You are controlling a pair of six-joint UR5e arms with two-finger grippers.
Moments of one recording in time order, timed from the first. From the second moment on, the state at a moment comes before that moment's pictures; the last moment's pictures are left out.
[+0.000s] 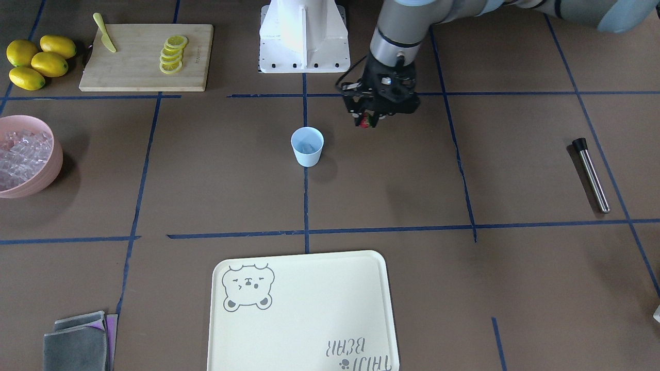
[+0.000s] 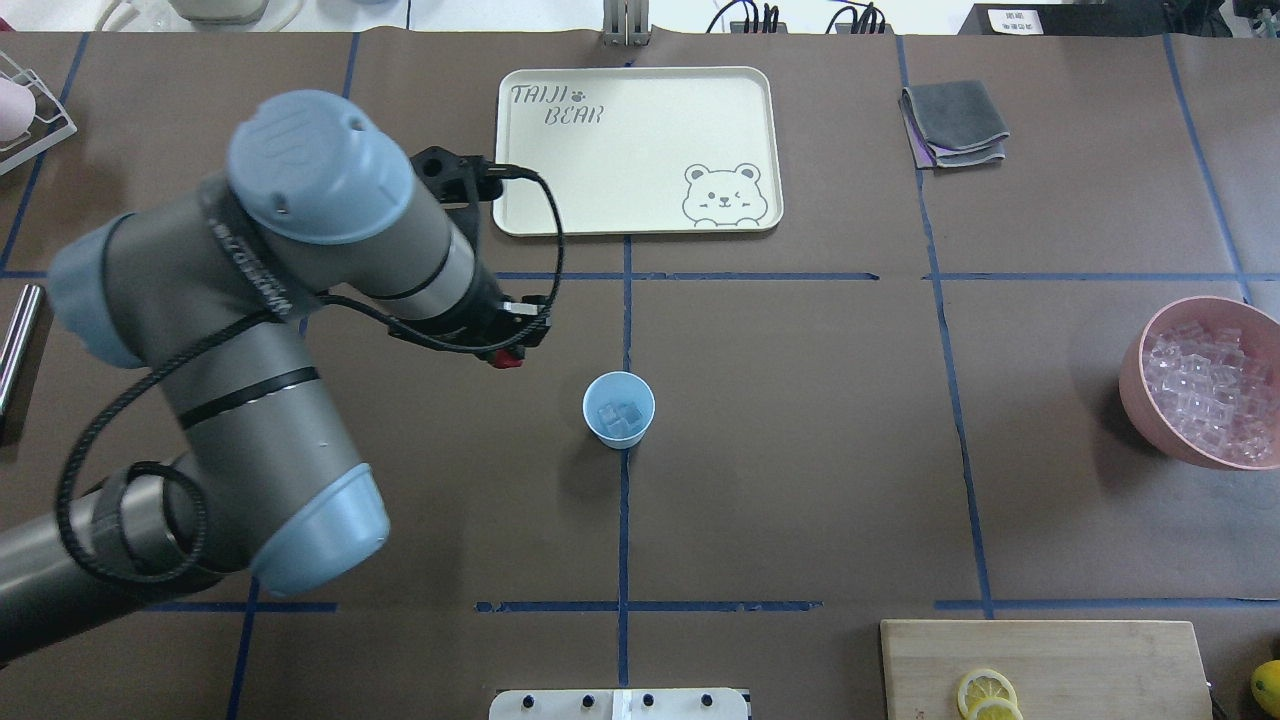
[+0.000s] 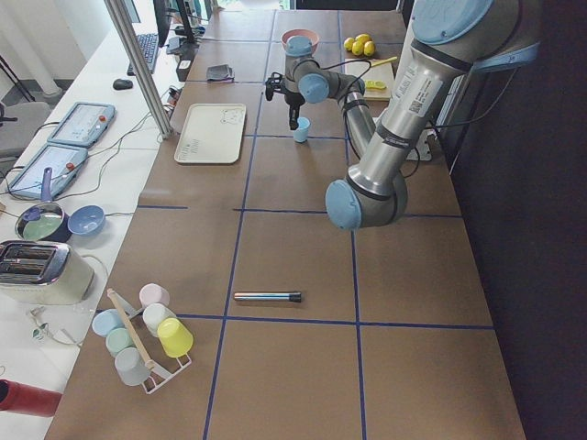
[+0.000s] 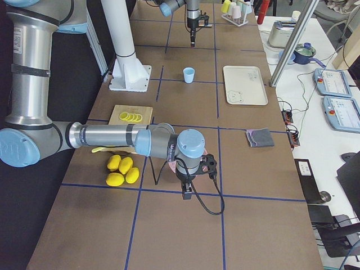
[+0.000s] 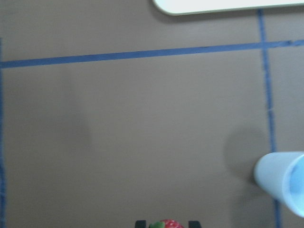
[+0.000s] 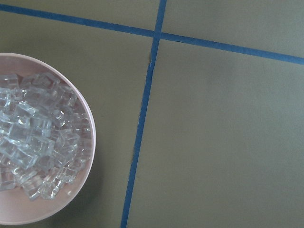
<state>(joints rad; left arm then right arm) -0.58 -2.31 -1.86 -1.41 -1.93 -1.23 1.61 -1.72 1.77 -1.72 2.31 -0.26</state>
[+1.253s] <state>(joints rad) -0.45 -2.42 -1.70 -1.45 -1.79 -1.34 1.61 -1.71 1.76 -1.72 2.31 -0.26</state>
